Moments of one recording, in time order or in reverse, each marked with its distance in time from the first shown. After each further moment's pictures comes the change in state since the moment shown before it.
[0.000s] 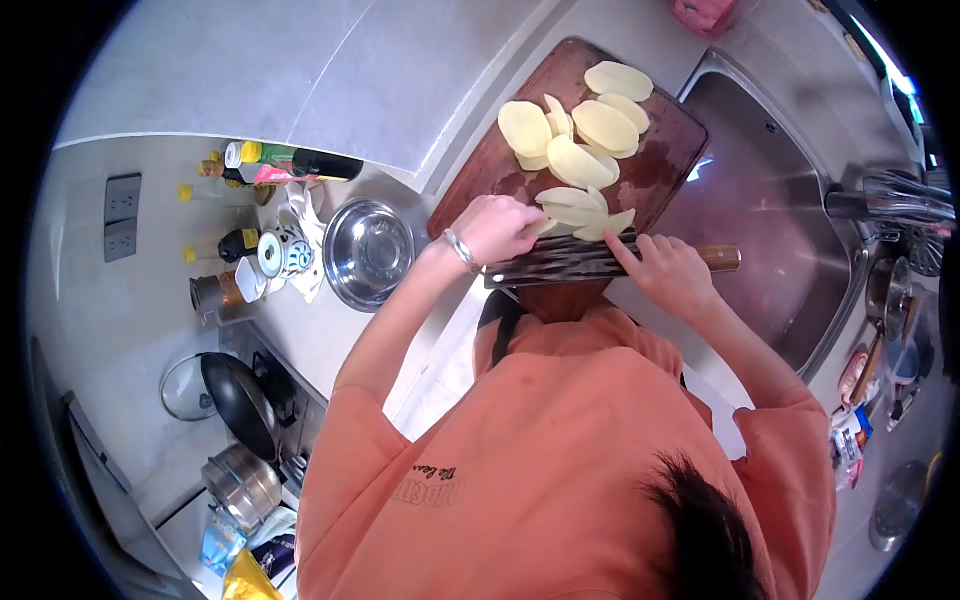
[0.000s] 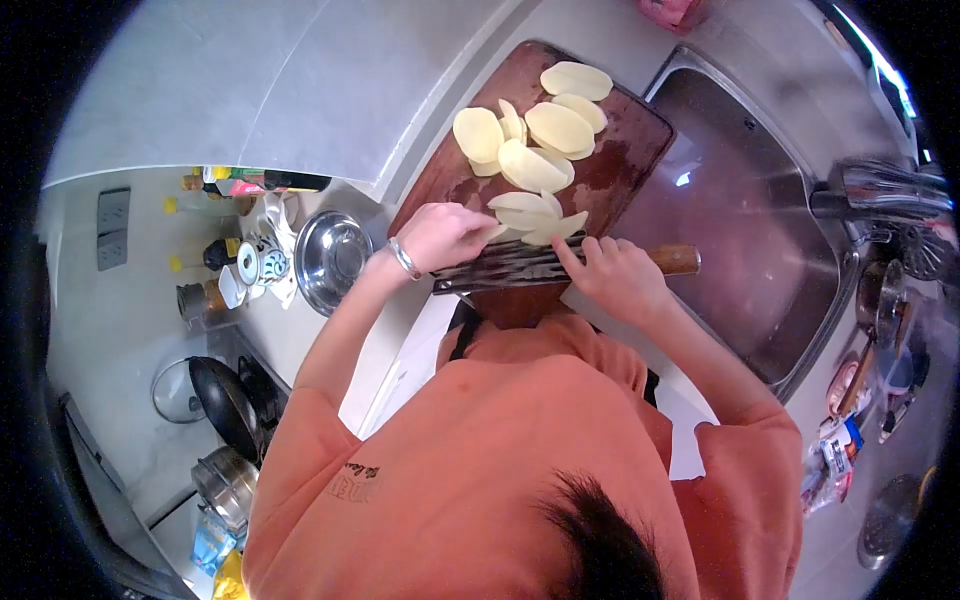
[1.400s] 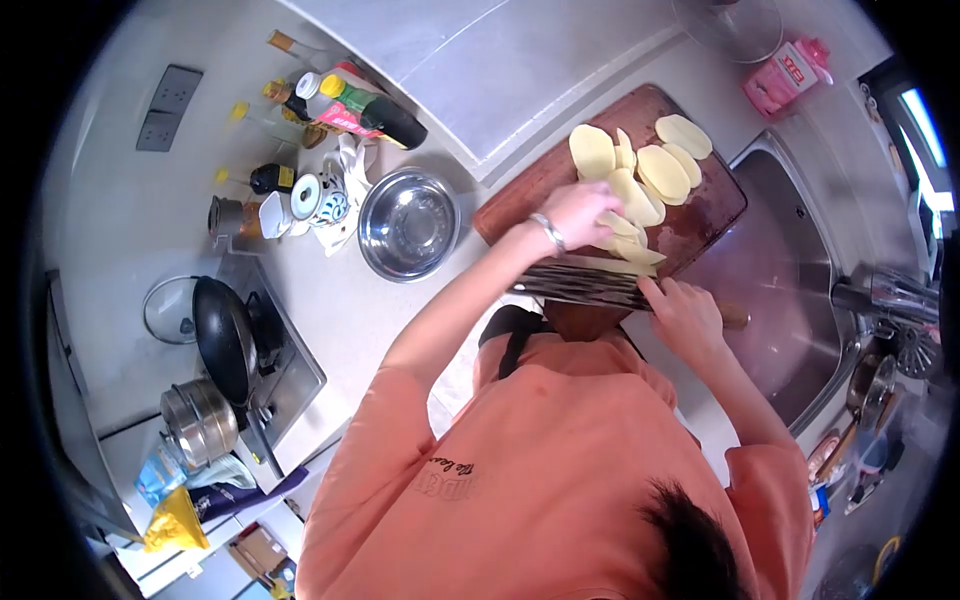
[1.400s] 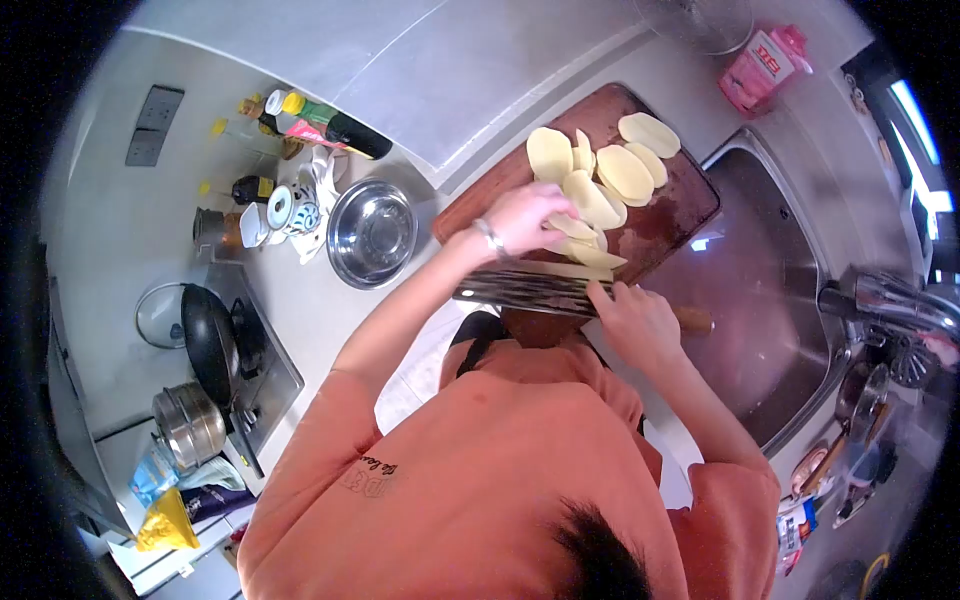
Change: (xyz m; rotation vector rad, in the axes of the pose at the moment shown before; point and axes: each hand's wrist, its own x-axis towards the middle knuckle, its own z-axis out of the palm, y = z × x) left_hand 0.033 0.004 0.011 -0.162 0.233 -0.123; right_hand 0.013 -0.009 -0.020 0.206 -0.064 0.019
